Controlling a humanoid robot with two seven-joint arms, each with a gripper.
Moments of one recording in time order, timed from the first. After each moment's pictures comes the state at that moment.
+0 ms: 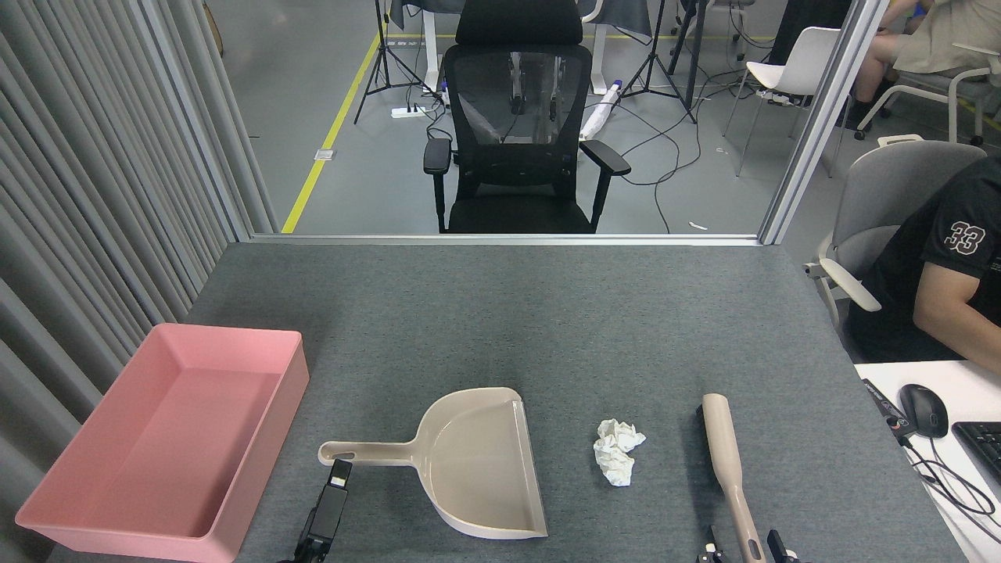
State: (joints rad) left arm 0.09 -0.08 0.05 -1.35 -0.43 -0.32 -0.02; right arm 0.27 0.06 -0.16 -1.58 1.52 -0.11 0.02
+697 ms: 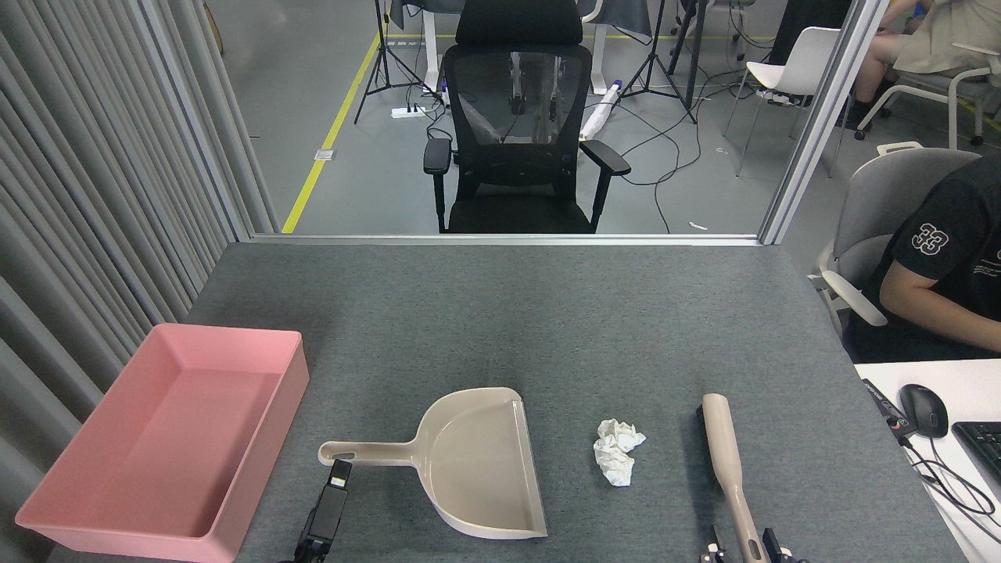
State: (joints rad) left arm 0.09 -0.08 0.05 -1.35 -0.43 -0.32 -0.02; right arm 0.27 0.06 -0.16 -1.58 1.56 -0.10 0.02
